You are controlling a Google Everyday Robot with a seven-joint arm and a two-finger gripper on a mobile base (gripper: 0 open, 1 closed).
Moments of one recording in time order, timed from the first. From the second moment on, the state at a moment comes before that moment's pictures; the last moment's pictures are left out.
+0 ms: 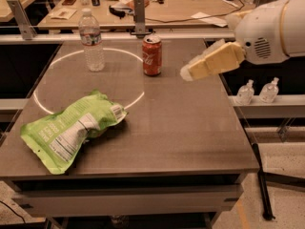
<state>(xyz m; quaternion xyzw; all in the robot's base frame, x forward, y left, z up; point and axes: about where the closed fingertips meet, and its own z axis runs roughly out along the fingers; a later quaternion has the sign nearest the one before) 0.526 -0.123 1.022 -0.43 0.75 0.12 0.50</state>
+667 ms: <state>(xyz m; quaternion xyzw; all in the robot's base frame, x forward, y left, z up) 0.572 -0.065 1.019 -0.46 0.72 0.14 0.49</state>
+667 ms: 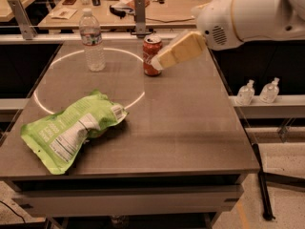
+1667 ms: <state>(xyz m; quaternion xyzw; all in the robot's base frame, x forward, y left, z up) 0.641 0.032 1.012 -0.51 0.69 0.17 0.48</state>
